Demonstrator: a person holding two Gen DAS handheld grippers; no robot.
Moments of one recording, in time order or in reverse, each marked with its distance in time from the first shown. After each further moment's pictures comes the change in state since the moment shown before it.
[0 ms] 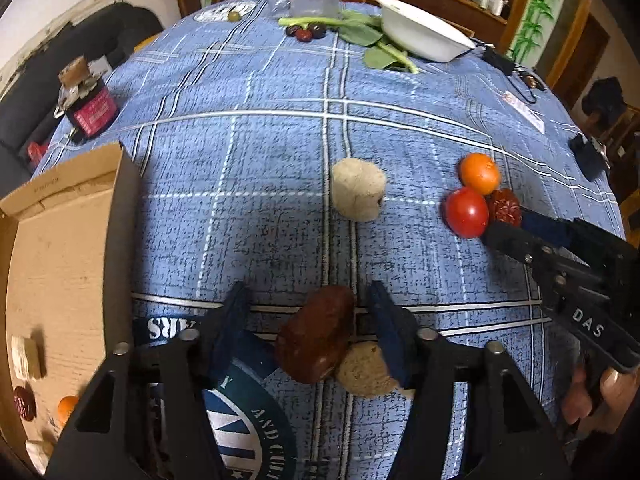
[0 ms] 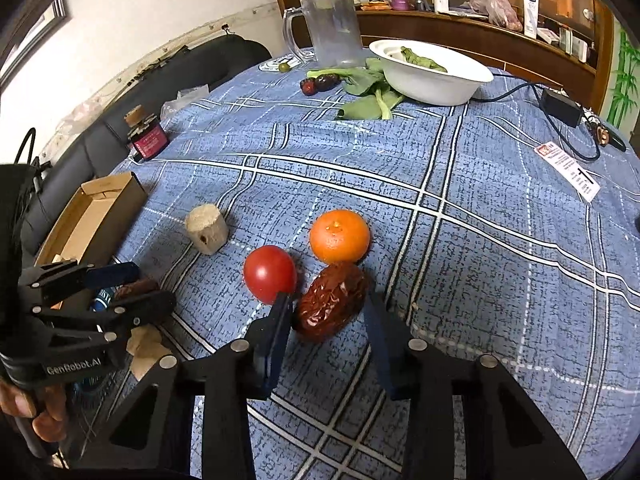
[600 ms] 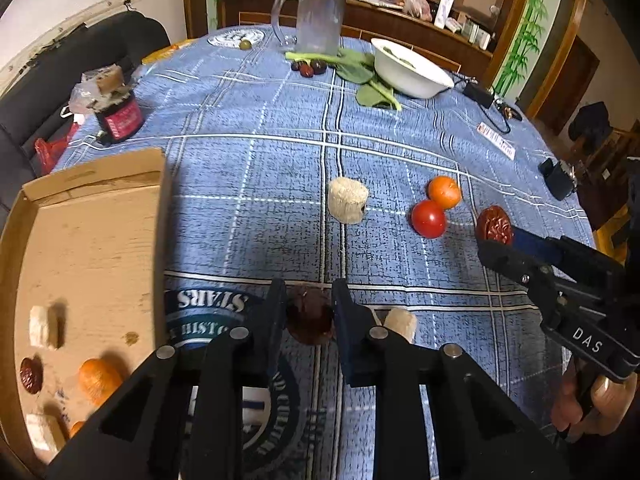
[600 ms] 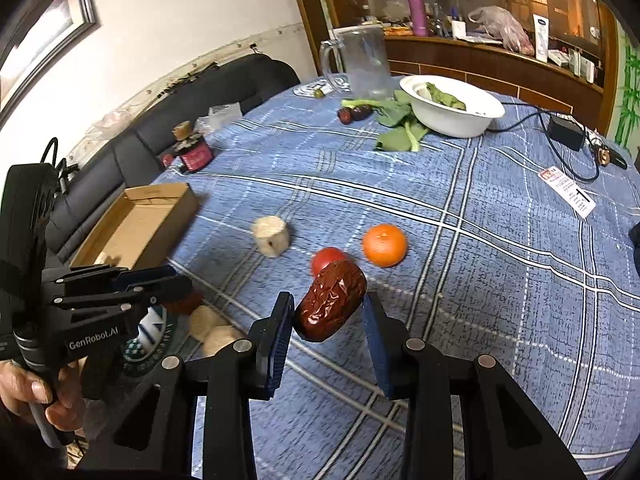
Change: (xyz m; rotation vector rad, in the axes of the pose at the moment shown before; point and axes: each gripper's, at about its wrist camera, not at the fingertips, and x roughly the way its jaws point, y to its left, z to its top) left arm -0.049 0.014 -0.016 -0.053 -0.095 -0.051; right arm -0.056 0.031 -0.009 -0.040 -0.078 0.079
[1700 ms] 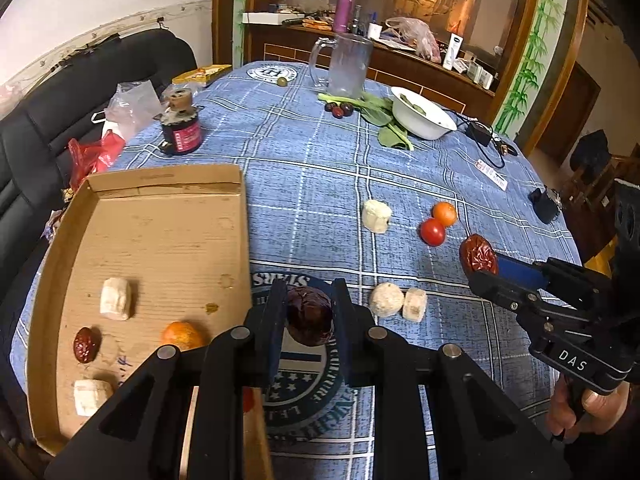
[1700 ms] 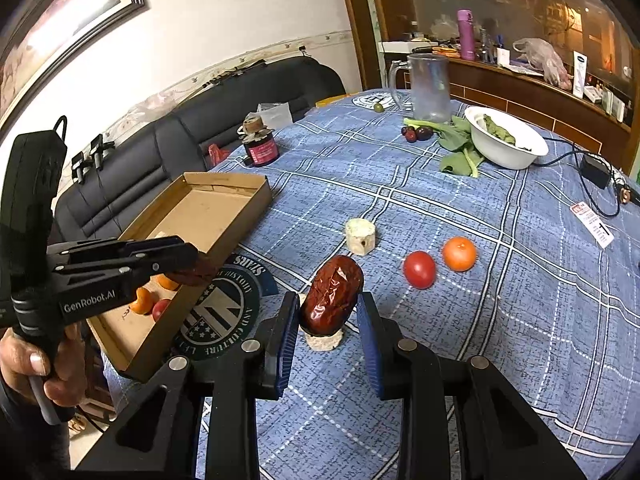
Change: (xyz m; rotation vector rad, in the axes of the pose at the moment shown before) left arm -0.063 0.042 -0.024 -0.057 -0.120 0.013; right arm -0.024 0.065 -0.004 -0.106 -0.014 0.069
